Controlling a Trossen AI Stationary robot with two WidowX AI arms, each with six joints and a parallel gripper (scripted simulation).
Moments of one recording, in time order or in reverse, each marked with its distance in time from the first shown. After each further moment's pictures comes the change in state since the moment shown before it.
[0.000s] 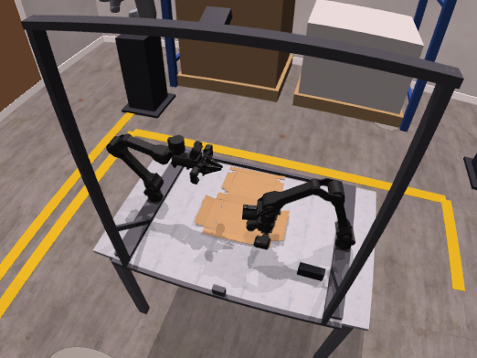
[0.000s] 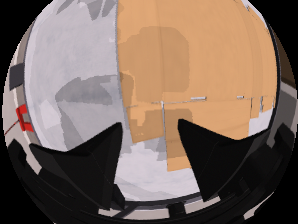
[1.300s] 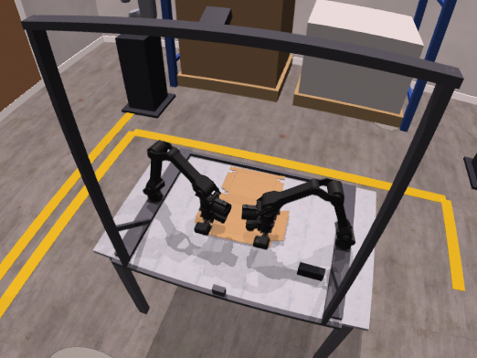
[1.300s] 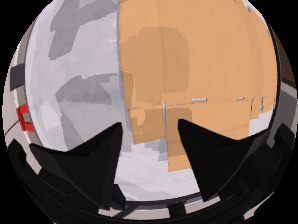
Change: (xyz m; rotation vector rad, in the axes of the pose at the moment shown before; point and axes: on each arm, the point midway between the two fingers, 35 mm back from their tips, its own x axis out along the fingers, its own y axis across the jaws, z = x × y) left arm -0.001 -0.087 -0.263 -0.003 1.555 0.000; right arm -0.001 0.001 0.002 0.000 0.001 0.005
